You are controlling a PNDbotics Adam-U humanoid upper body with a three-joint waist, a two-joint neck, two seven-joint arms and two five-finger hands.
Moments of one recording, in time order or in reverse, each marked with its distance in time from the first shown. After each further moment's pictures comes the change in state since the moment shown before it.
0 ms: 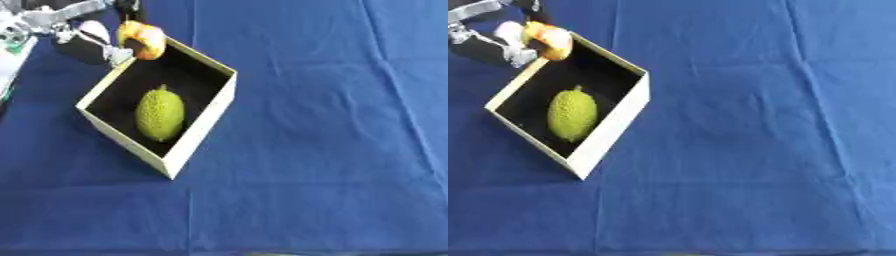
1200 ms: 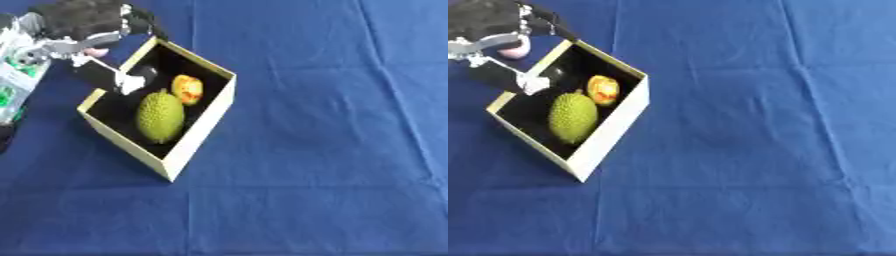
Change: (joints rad) left arm 0.024 -0.016 0.099 -0.037 -0.106 0.030 0.034; right arm 0.010 0.013 -0.004 0.000 -0.007 0.008 0.006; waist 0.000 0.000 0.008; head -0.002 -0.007
